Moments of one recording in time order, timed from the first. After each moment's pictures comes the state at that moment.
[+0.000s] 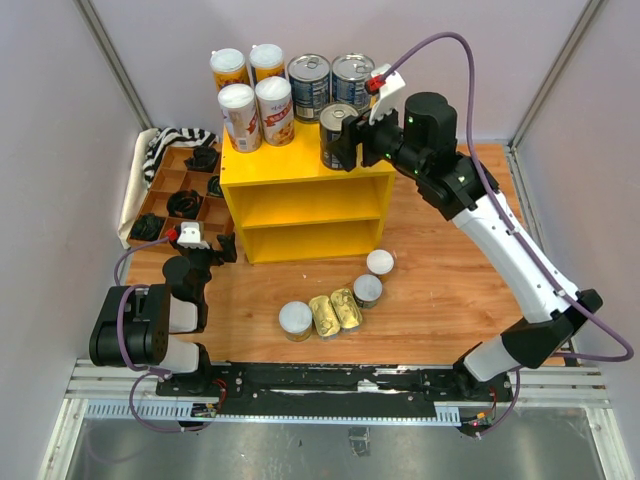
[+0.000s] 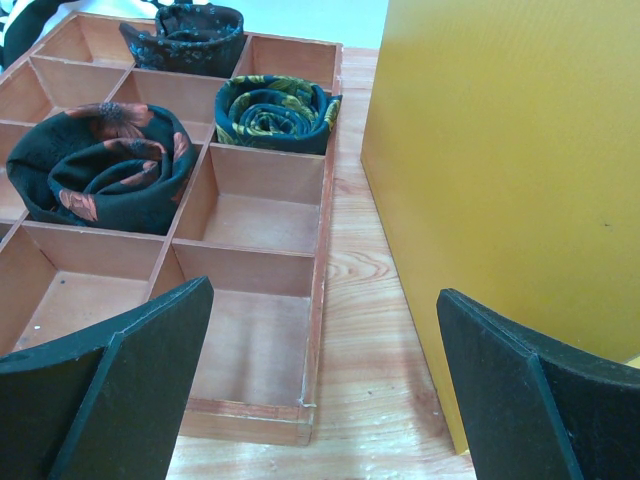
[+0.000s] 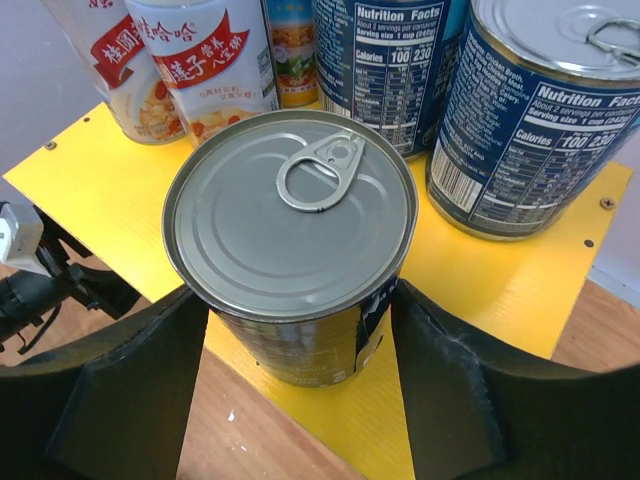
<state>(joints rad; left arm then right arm) 0.07 1.42 0.09 1.33 0.13 -0.07 0.63 1.50 1.80 -0.46 -0.11 0.03</state>
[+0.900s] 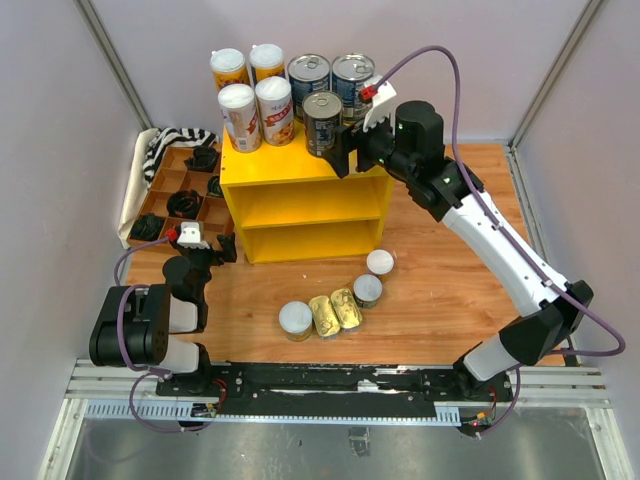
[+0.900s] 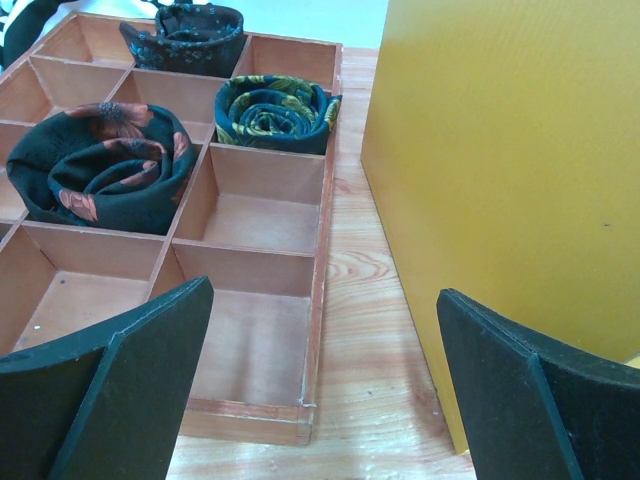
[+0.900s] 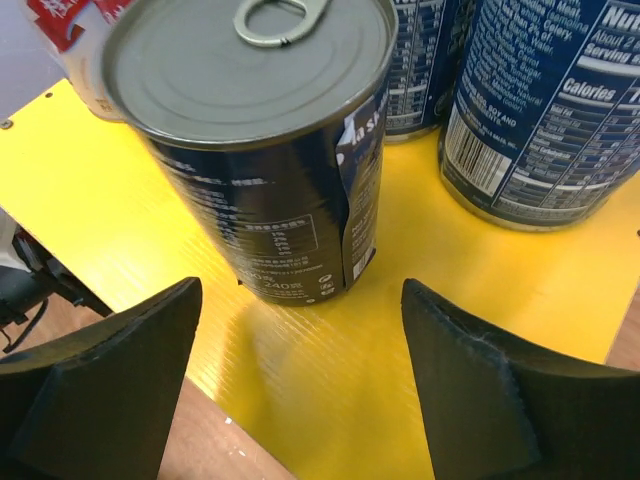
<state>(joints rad) 0.07 1.42 0.09 1.33 0.13 -0.07 0.61 1.53 1.70 -0.35 -0.15 0.04</state>
